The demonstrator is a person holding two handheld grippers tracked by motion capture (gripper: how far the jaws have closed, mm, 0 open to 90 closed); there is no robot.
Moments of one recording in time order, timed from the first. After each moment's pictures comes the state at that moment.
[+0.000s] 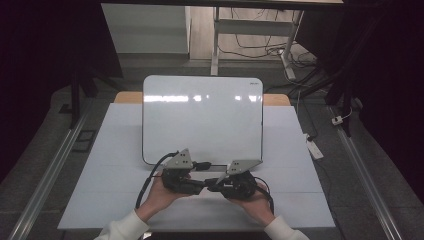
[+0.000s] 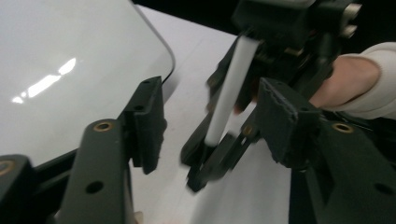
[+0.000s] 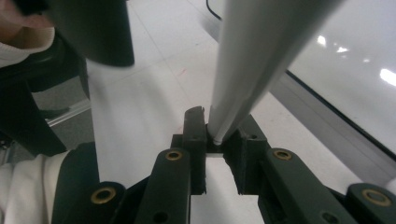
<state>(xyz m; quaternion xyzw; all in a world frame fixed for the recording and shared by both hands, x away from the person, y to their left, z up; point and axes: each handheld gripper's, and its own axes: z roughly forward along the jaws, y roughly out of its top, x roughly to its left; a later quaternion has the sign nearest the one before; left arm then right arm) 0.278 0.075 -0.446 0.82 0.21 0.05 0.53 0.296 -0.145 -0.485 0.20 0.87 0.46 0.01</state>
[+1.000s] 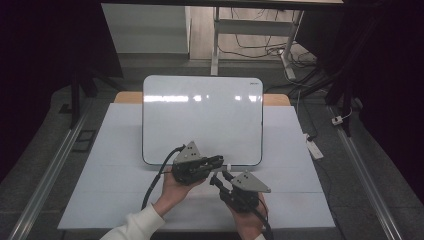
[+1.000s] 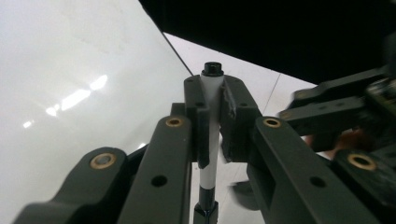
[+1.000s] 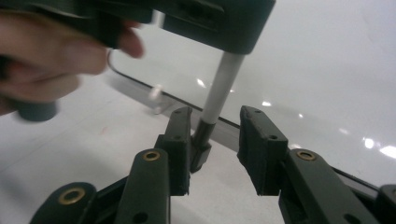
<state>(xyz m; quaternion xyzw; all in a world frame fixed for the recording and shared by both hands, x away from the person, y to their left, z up) 0.289 0.055 -0.445 0.79 0.26 0.11 0.55 0.244 -0.137 -0.476 0.36 0.76 0.49 0.23</state>
